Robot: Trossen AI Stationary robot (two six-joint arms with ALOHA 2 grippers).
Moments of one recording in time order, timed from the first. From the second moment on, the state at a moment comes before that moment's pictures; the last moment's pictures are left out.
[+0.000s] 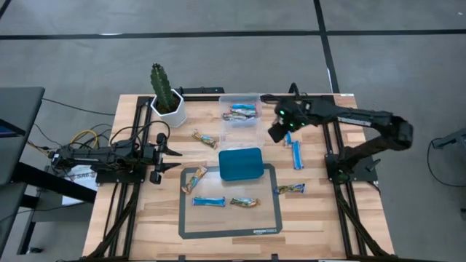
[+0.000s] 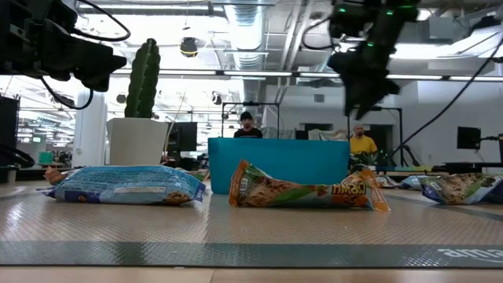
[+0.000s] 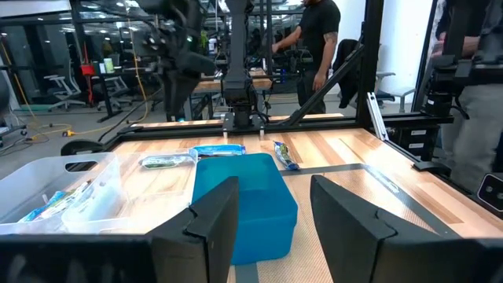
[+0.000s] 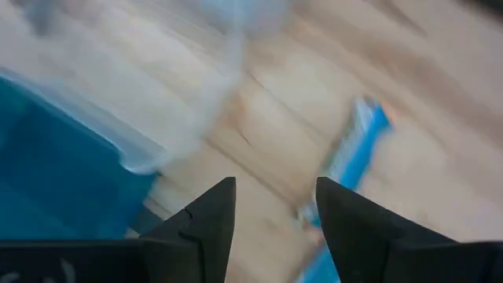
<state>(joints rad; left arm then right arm) -0.05 0.00 0.01 0.04 0.01 0.05 -0.37 1.33 1.04 -0.89 0.09 0.51</state>
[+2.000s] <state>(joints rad) -0.05 0.00 0.01 0.04 0.01 0.05 -0.16 1.42 0.61 -0.71 0.11 1.00</state>
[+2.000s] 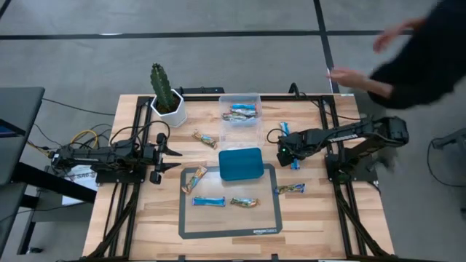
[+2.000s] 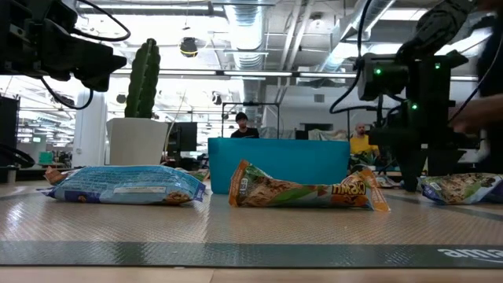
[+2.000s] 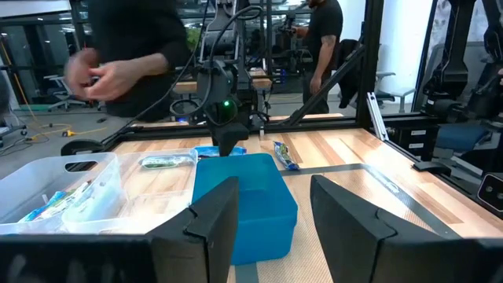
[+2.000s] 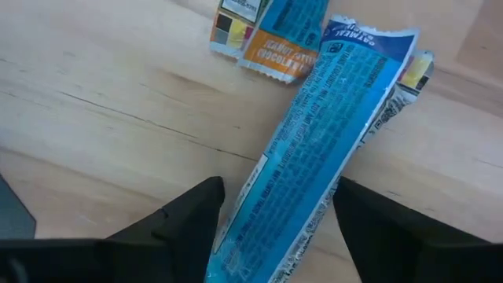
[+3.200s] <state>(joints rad) -0.05 0.00 0.01 0.04 0.01 0.04 -0.16 0.99 0.61 -0.51 0.36 0.71</state>
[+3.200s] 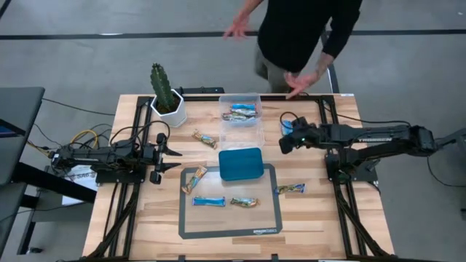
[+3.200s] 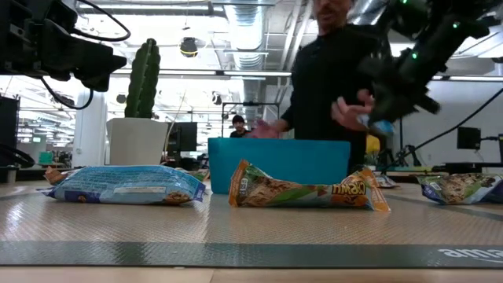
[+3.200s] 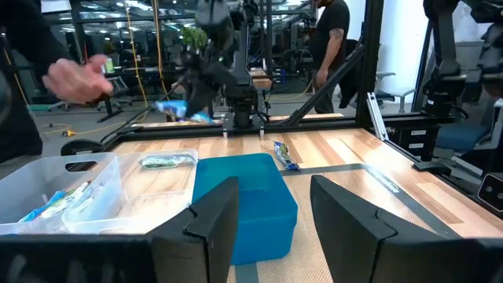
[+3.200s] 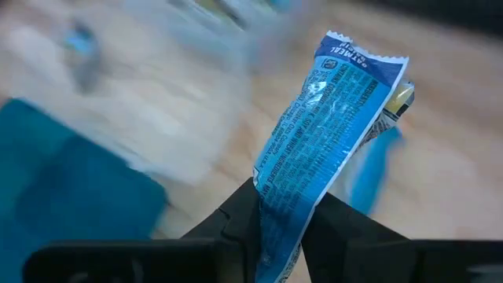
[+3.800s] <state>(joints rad) -0.05 0.00 0.01 0.04 0.01 0.05 -0.17 1.21 0.87 -0.30 0.21 -0.05</state>
